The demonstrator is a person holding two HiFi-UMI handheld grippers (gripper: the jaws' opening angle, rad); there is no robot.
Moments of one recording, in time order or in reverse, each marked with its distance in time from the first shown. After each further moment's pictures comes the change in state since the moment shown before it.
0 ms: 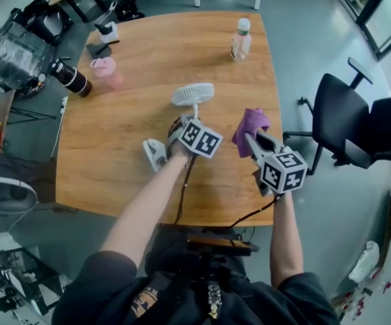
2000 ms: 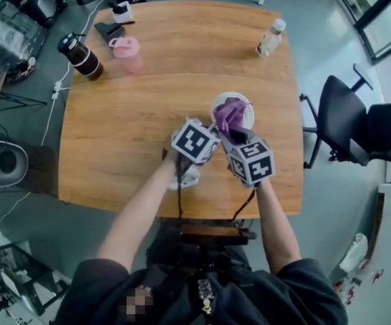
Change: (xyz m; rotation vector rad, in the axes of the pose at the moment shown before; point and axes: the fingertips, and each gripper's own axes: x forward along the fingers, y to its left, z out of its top) left arm -0.086 0.001 -0.055 -0.143 -0.097 -0.657; right arm 0.122 0.146 -0.035 -0.236 0.256 -0.020
